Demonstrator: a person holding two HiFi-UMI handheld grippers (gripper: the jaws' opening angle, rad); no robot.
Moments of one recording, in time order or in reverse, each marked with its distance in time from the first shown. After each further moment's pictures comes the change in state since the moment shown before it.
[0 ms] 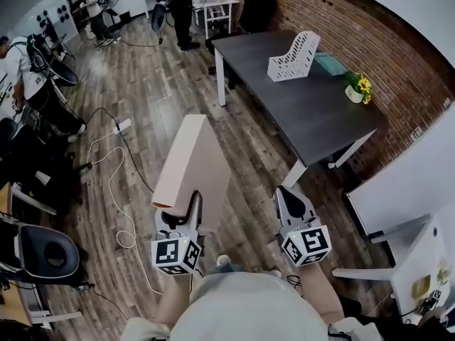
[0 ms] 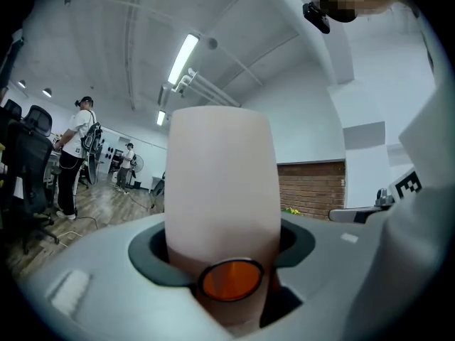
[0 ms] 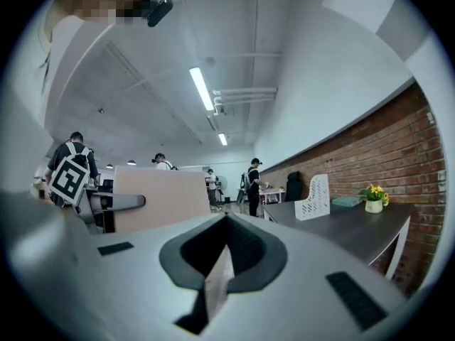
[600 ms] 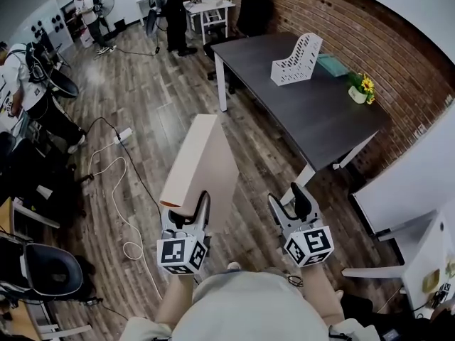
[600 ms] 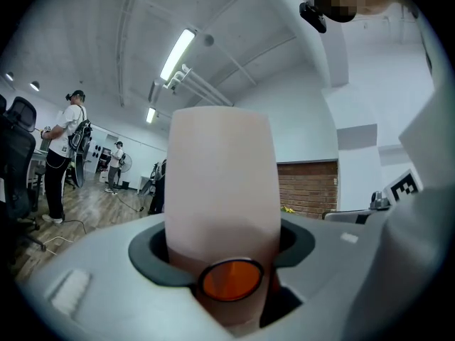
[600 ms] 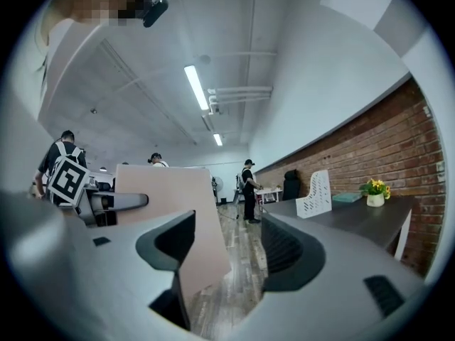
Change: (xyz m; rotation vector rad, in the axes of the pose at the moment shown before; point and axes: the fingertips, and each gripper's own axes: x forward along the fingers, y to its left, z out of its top) left arm 0.035 0.031 0.002 0.020 0.003 -0.090; right arm 0.043 0.017 -0.013 0.030 -0.009 -0.037
